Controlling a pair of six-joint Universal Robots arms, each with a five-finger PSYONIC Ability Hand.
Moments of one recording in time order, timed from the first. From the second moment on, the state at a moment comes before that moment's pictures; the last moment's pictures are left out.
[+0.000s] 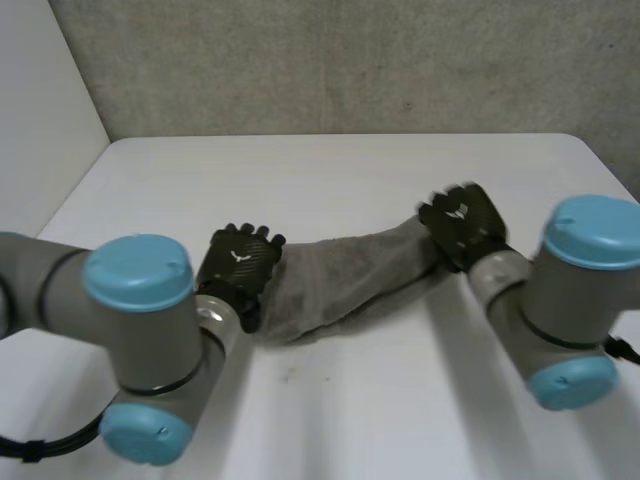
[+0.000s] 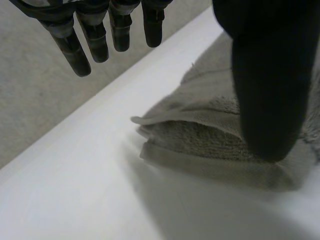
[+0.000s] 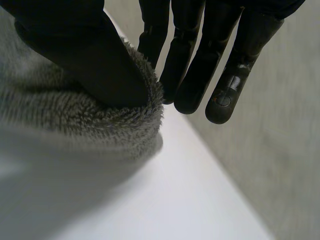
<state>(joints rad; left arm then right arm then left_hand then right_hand) 4.09 -2.06 -1.59 3.38 -1.73 3.45 2.01 -1.10 1.57 -0.34 1.52 2.57 0.18 0.18 0.18 0.18 0.03 0.92 1.18 1.18 1.19 0.97</state>
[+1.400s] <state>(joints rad) 4.10 -2.23 -1.33 3.11 -1.75 3.19 2.13 -0.71 1.00 0.16 1.30 3.05 0.20 0.20 0.20 0.20 0.03 0.21 0.23 0.21 0.23 0.06</state>
